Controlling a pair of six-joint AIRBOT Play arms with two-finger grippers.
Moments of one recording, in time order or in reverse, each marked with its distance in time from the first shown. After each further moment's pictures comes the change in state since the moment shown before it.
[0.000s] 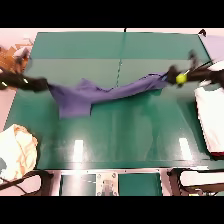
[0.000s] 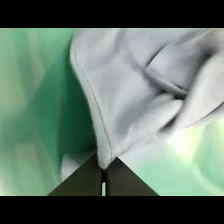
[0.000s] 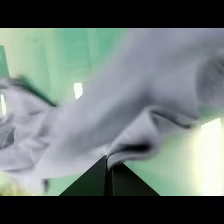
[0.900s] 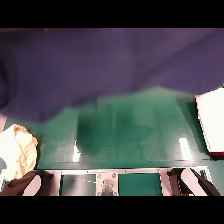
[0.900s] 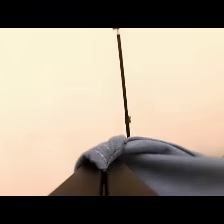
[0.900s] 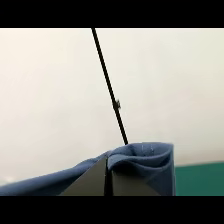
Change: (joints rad) left arm 0.000 0.448 0.780 -0.028 0.106 -0.146; right arm -0.408 0.592 0.552 0.000 -0.012 0.156
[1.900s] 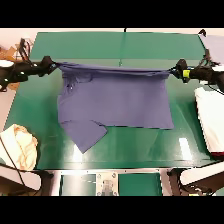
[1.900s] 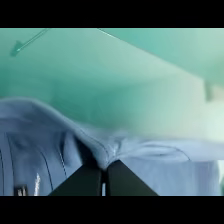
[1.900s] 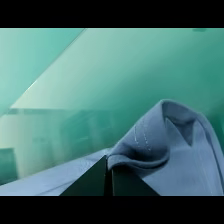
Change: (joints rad) left arm -0.001 -0.898 -0.636 -0.559 0.244 0.311; right arm 0.356 -0.854 -0.492 0.111 -0.323 -0.187
